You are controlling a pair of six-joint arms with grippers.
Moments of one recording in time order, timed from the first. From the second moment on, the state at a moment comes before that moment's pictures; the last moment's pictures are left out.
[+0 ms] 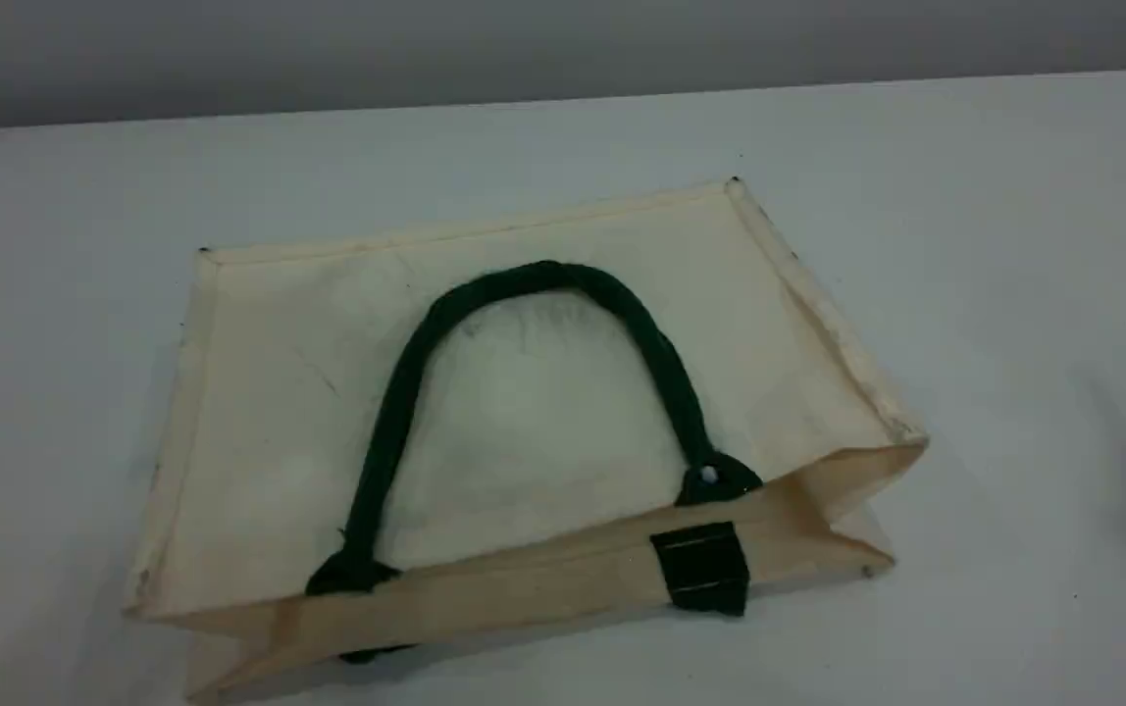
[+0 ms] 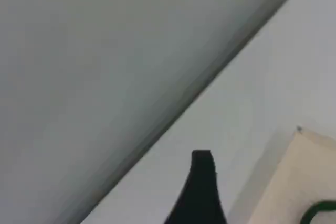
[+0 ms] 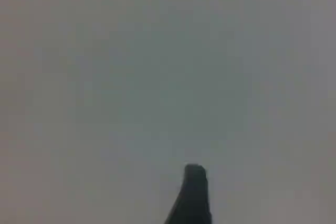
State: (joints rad) left arm -0.50 1.44 -1.87 -0.02 1.06 0.41; right arm 0.26 0.92 -0.93 0.81 0.02 -0.95
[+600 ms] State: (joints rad) left arm -0.50 0.98 -1.63 -0.02 0.90 0.33; right arm 0.26 0.53 -0.96 0.87 0.30 -0.92
